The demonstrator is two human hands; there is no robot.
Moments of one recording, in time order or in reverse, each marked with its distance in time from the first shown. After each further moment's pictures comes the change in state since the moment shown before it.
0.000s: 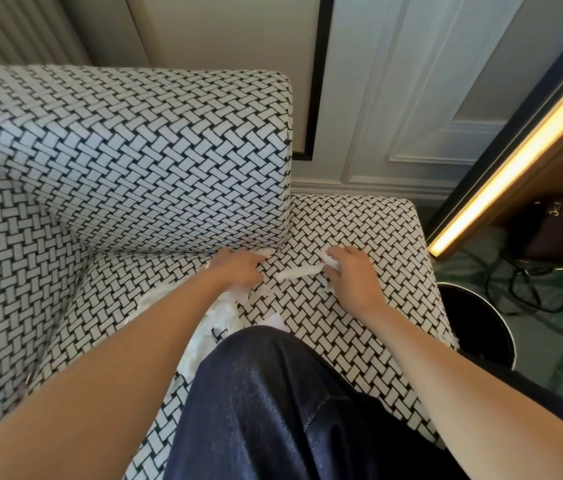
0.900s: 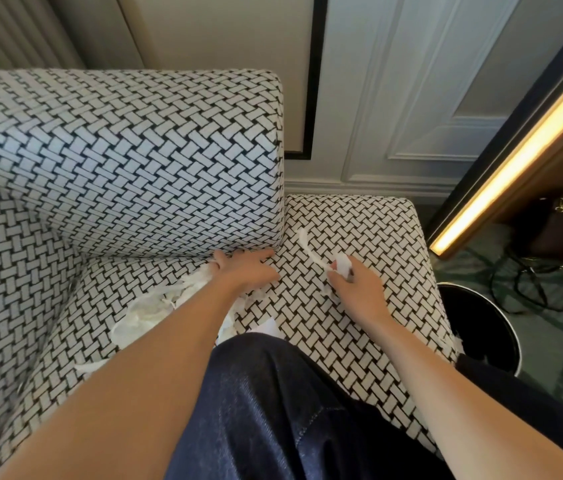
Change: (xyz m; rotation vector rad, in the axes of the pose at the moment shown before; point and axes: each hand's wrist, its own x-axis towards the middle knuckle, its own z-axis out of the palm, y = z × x) left_hand 0.032 0.011 0.019 -0.245 0.036 -0.132; right_hand -0.014 0.004 -0.005 0.431 -0.024 0.323
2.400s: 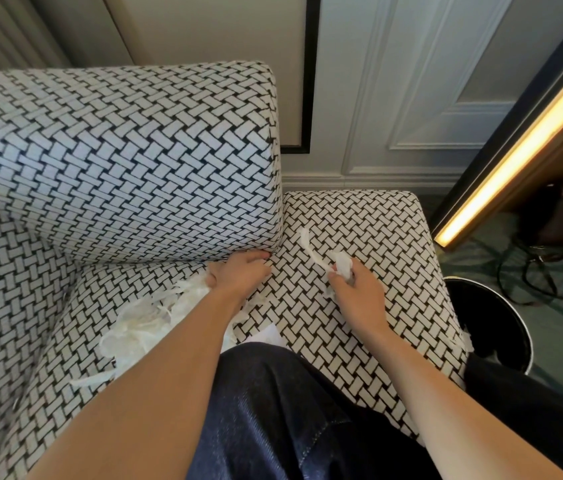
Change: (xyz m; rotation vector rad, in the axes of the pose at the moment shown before) left_hand 0.006 -0.010 0.015 -0.474 0.144 -0.073; right_hand -0.001 0.006 0.014 0.046 0.121 0.002
